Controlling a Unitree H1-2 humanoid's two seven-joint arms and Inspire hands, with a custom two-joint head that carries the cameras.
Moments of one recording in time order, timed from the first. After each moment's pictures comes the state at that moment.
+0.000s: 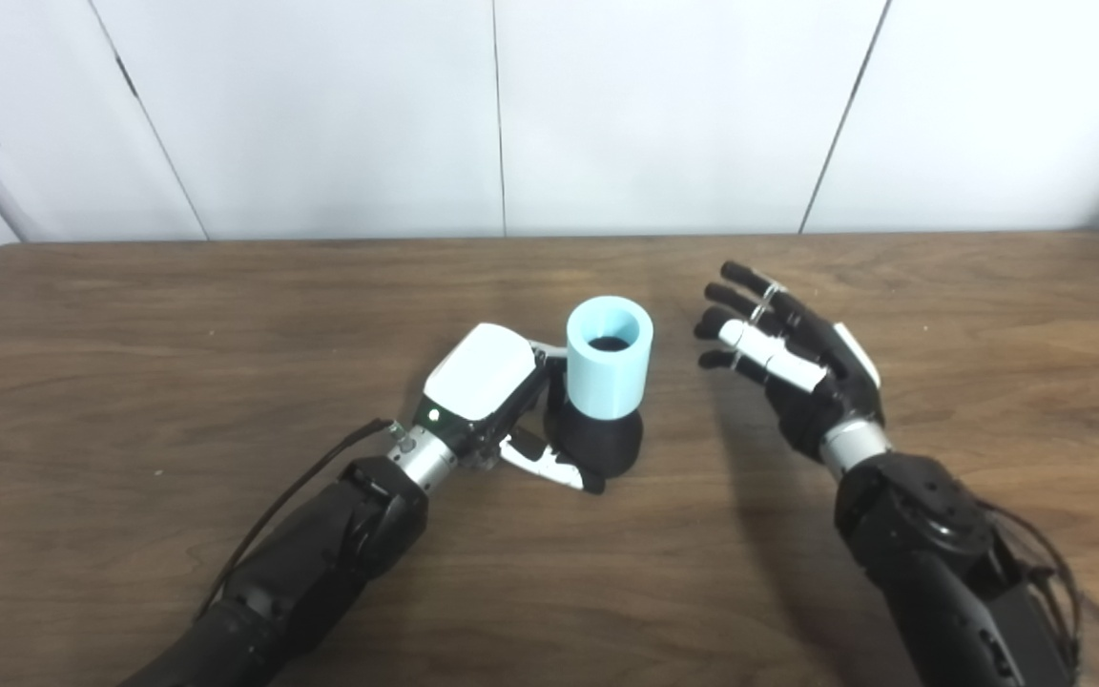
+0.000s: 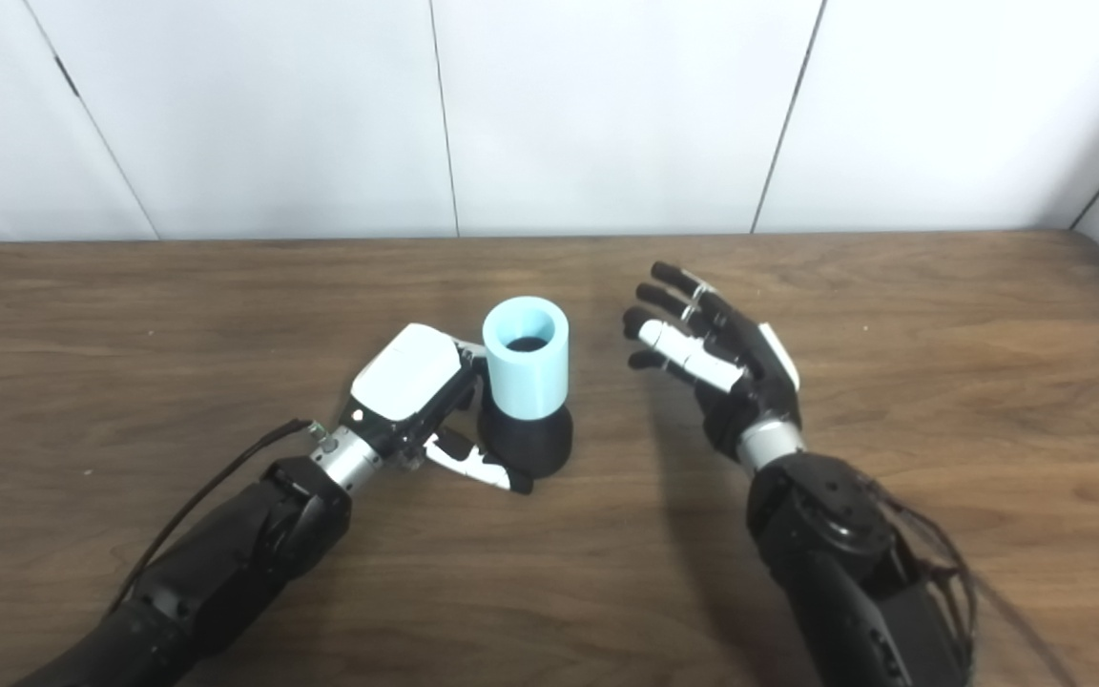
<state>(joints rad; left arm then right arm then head) -0.50 0.29 -0.65 0.43 0.83 -0.30 0.30 -0.21 -0.21 0.14 -0.24 0.66 0.48 -0.42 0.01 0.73</state>
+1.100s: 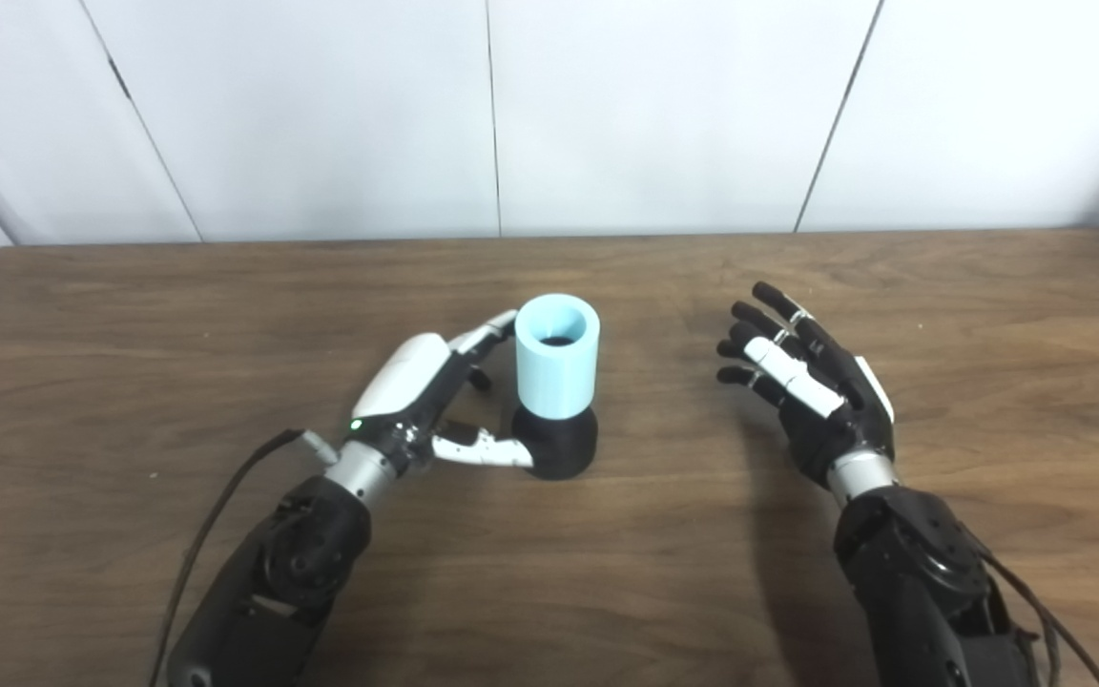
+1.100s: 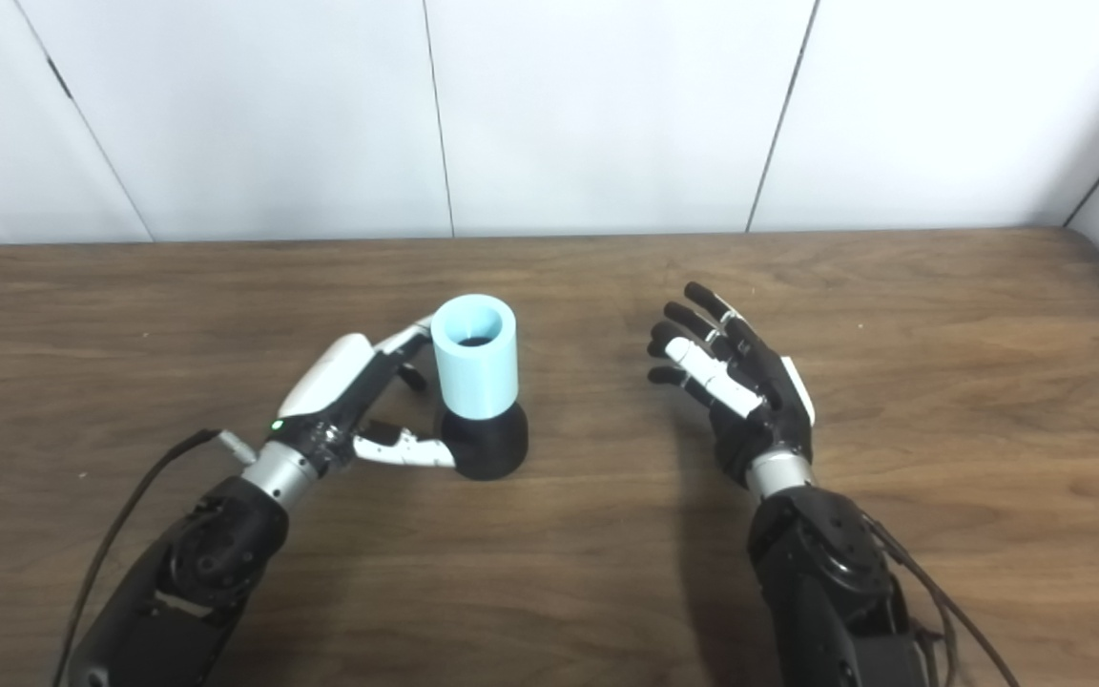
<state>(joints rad) -0.27 0.23 -0.20 0.08 0.39 -0.05 -0.13 -0.17 -0.07 -0.05 -0.22 0.47 0.48 -0.24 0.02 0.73</state>
